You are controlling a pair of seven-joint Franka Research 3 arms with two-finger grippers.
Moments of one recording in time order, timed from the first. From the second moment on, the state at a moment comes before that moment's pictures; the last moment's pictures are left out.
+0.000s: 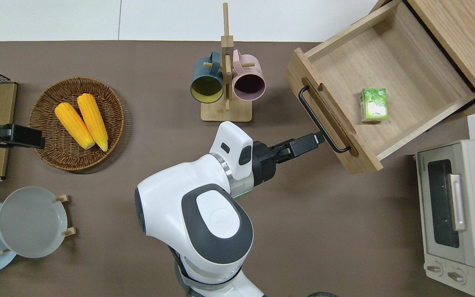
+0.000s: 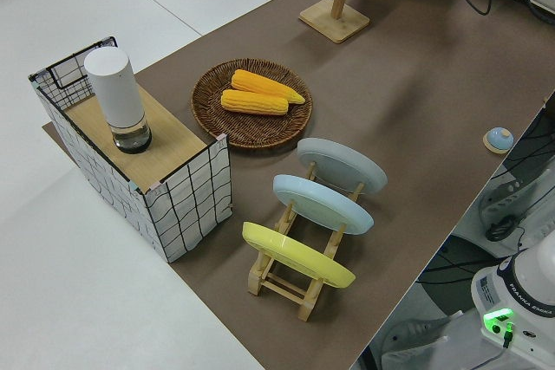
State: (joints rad) left arm -0.15 0.04 0.15 -1.49 -0.02 1.55 0.05; right arm 0.76 0.36 -0.01 -1.34 -0.84 1.35 0.53
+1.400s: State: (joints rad) left arm -0.15 0.04 0.15 -1.49 -0.02 1.55 0.05; right arm 0.01 0.04 -0.01 -1.47 -0.04 1.43 0.17
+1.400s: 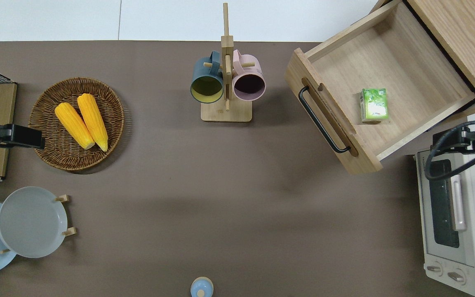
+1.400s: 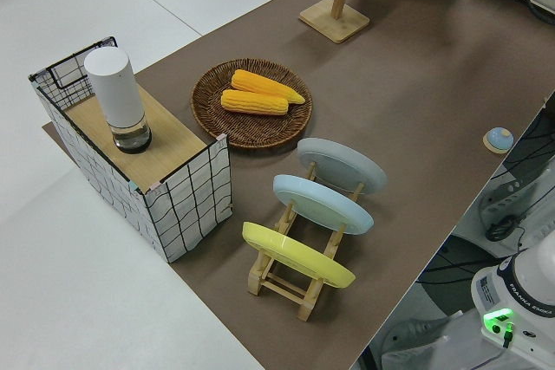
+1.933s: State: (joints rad) left arm -0.15 0.04 0.15 -1.49 -0.02 1.55 0.05; right arm 0.01 0.02 0.00 -1.57 -0.04 1.51 0.17
